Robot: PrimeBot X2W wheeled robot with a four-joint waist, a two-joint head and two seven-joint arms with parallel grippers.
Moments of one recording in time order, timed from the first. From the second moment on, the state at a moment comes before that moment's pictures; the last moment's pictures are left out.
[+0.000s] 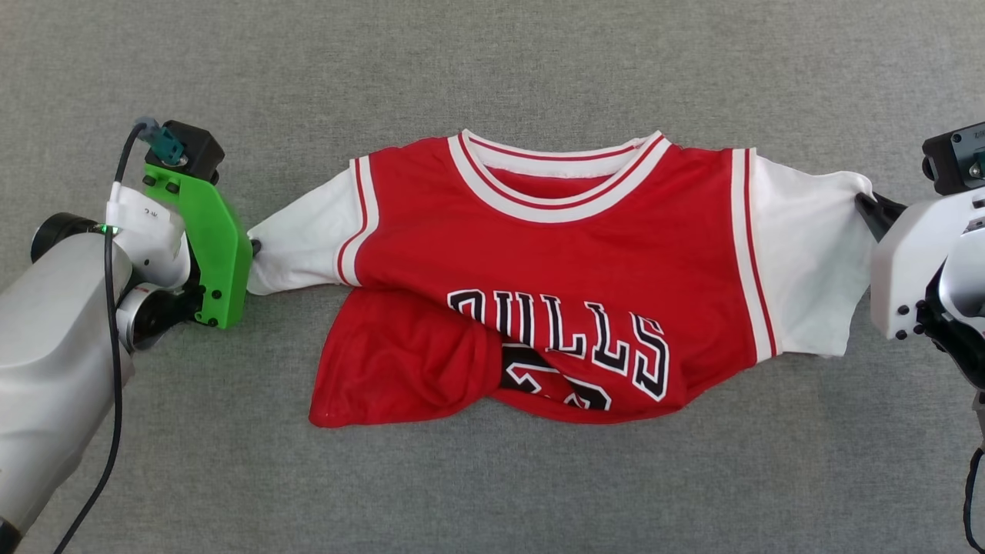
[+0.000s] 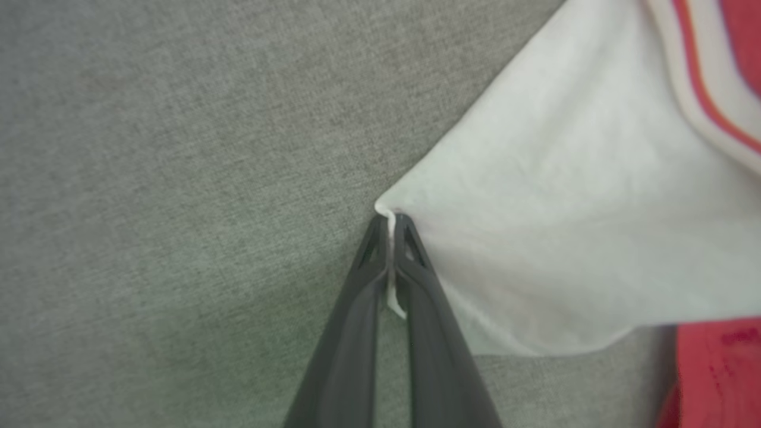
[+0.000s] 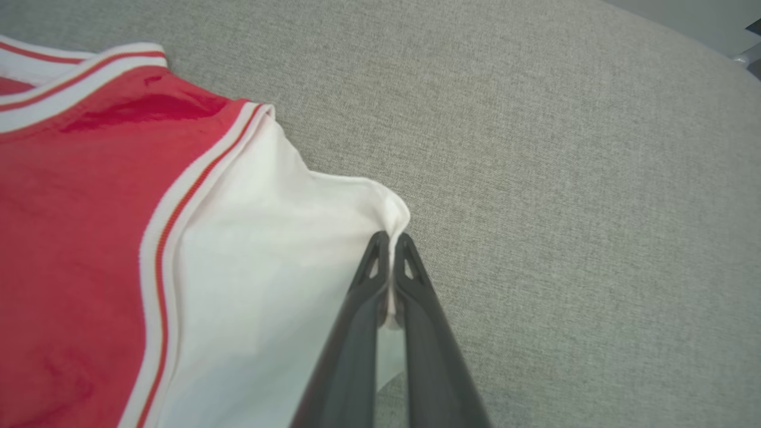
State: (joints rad) left arm -0.91 0.67 -0.93 0.57 -1.00 -0.12 0.54; right arm -0.47 -0.42 0.12 0.05 0.33 0.13 0.64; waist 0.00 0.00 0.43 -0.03
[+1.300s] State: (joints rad) left arm -0.75 0.88 -0.71 0.08 -1.00 0.13 0.02; right arm -0.49 -0.61 0.01 -0.03 0.40 0.13 0.53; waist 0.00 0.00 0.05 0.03
